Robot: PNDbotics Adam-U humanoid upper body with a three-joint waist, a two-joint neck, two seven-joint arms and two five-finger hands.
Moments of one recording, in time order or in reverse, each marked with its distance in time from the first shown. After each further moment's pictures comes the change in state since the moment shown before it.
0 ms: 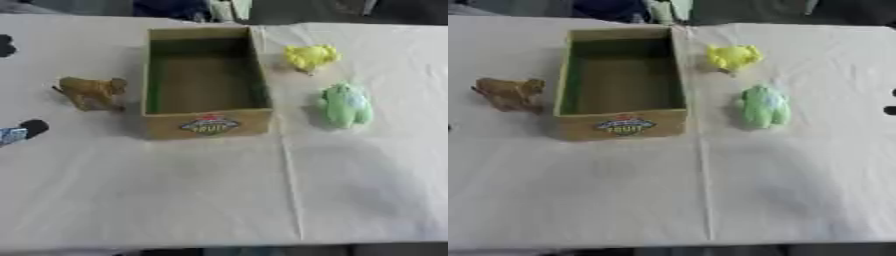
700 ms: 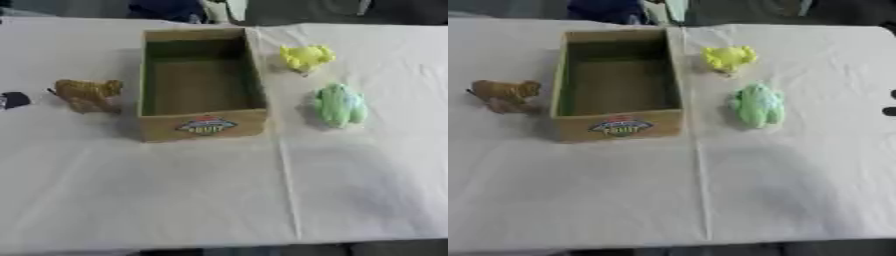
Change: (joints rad) left arm -0.235 0.128 -0.127 0.329 -0.101 -0.096 -0.091; right arm 0.000 -0.007 0.013 0.007 0.000 -0.005 0.010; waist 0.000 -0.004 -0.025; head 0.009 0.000
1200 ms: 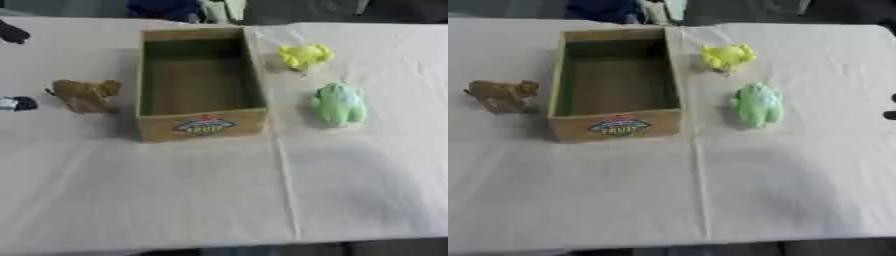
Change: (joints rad) left arm -0.158 -0.021 -0.113 0.198 -0.091 -0.108 -0.112; right arm -0.001 0.000 0.011 0.004 0.000 -0.002 0.014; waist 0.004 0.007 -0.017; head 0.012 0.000
